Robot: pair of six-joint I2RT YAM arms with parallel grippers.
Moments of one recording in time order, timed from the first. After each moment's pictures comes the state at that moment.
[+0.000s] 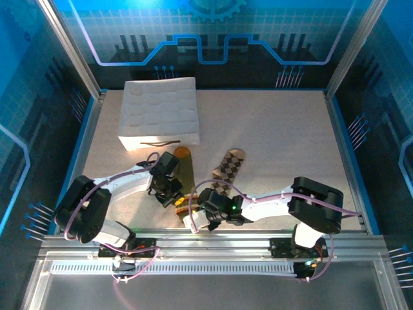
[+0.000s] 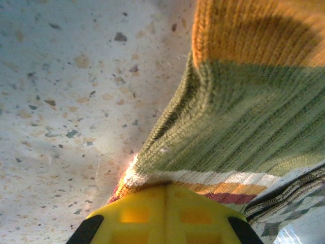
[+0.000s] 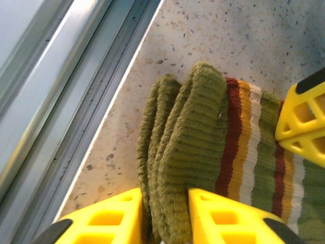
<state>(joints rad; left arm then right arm) -0.48 1.45 0.68 -0.62 0.37 -1.23 1.21 1.65 0.71 0.05 -0.06 -0.81</state>
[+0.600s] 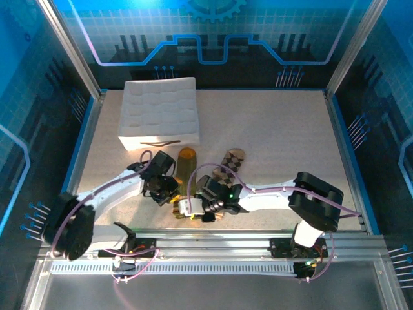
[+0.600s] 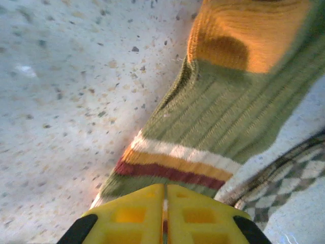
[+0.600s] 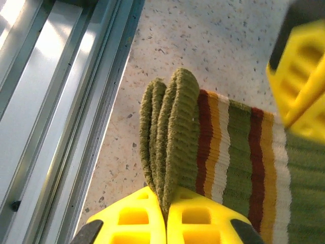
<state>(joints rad) -0.48 1.26 0.68 -0.72 0.27 -1.22 1.11 1.66 0.82 -0.06 -0.31 -0.54</state>
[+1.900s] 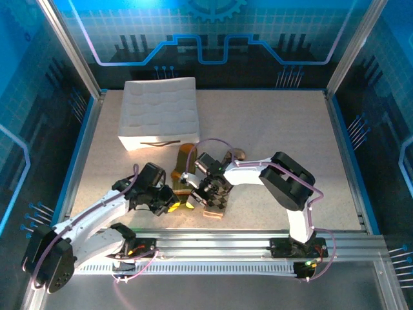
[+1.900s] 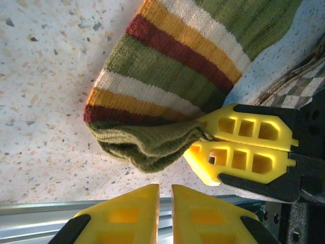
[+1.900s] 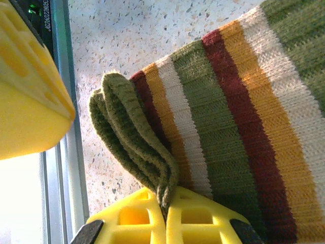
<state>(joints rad) -0.50 1.01 0.51 -0.65 0.41 -1.27 0.89 1.96 1.11 -0.27 -0.71 -0.03</state>
